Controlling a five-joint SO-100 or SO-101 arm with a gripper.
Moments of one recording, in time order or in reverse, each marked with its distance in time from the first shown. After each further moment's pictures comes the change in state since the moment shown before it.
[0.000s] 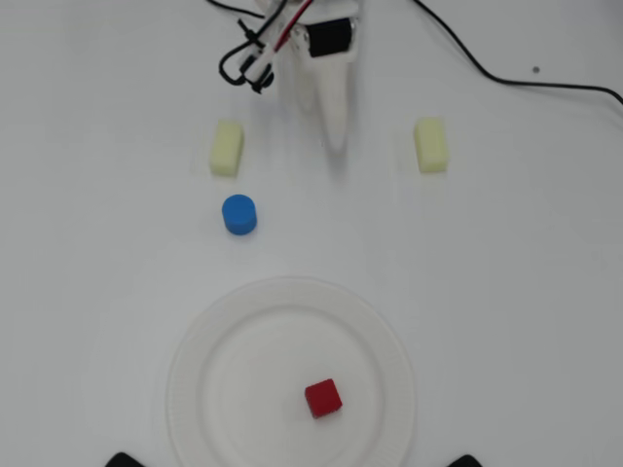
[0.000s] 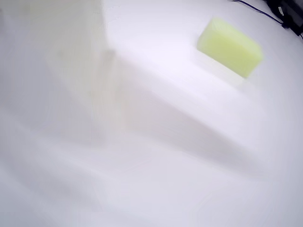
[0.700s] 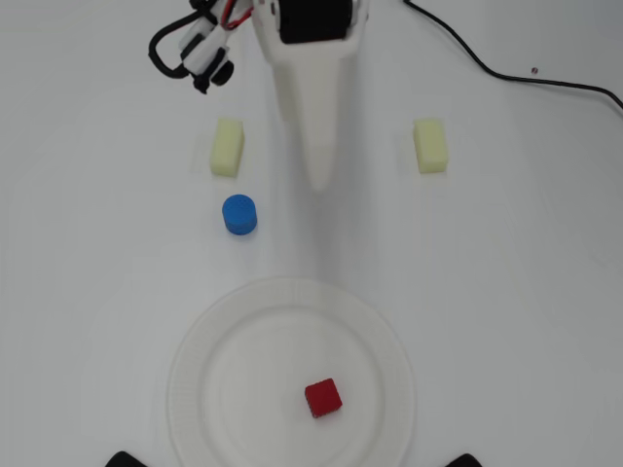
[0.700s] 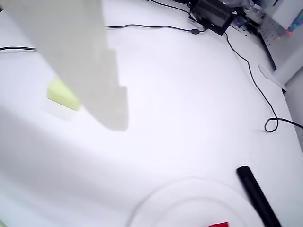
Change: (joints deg) arm 4.0 -73.5 -110.4 38.8 1.7
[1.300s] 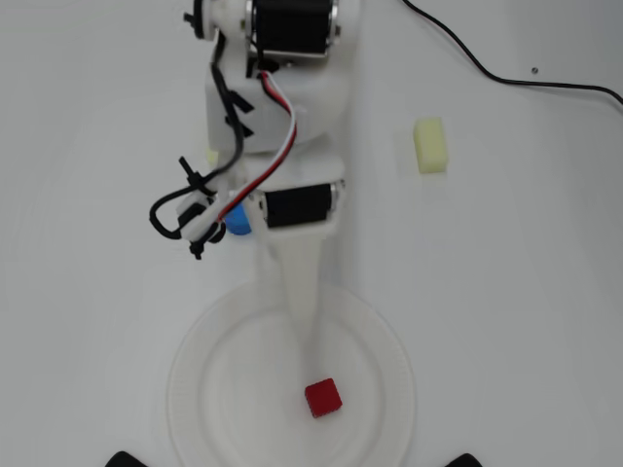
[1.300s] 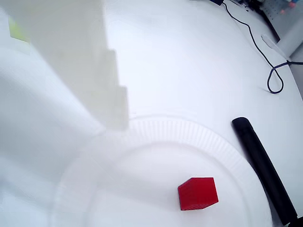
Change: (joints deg) arm -0.4 -27.9 -16.4 -14.7 -0.2
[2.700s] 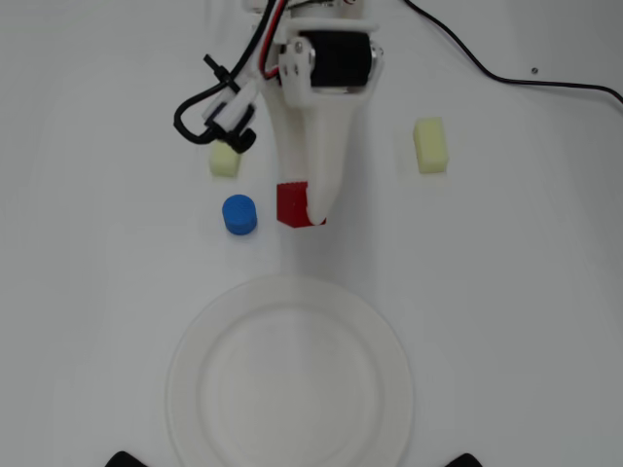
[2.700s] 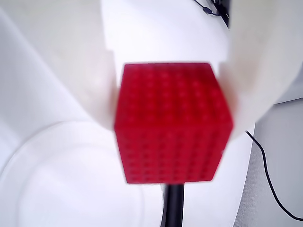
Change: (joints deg) arm -2.5 45.9 62.7 -45.3 -10.2
